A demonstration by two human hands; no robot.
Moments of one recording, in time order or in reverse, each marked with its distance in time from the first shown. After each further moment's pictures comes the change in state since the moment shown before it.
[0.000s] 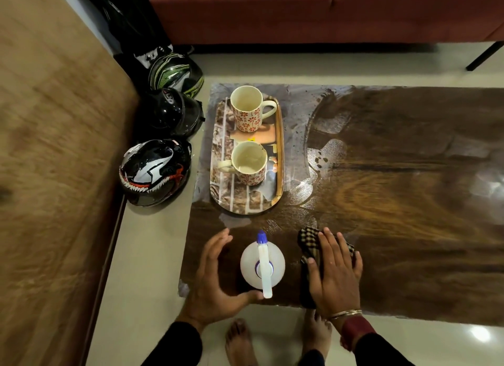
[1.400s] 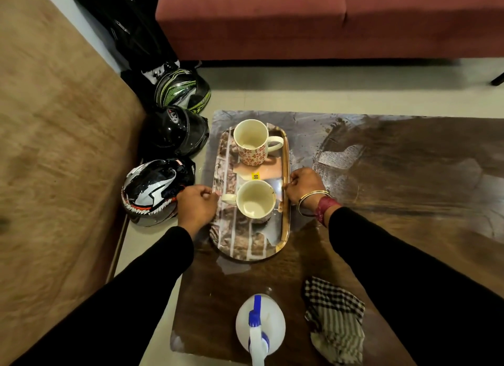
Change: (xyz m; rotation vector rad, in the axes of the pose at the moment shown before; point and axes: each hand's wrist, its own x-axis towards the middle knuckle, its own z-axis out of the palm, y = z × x) left_hand 0.254 -0.048 -0.028 0.240 0.199 -0.586; right_hand 0.314 -0.090 0.008 0.328 -0.354 0.196
